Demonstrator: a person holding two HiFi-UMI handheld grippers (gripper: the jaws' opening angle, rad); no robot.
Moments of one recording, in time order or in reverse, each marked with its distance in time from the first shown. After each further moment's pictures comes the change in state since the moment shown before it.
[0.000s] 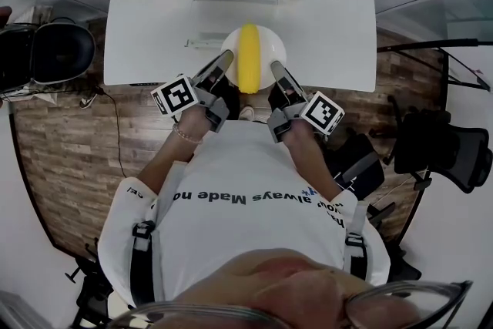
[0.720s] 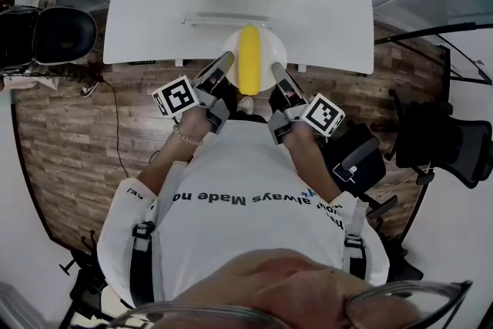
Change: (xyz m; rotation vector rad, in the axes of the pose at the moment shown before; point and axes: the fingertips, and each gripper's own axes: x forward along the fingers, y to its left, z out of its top) left arm -0.047 -0.021 -0.073 0.002 -0.009 -0.006; right arm -0.079 -0.002 -0.041 0.009 0.009 0.009
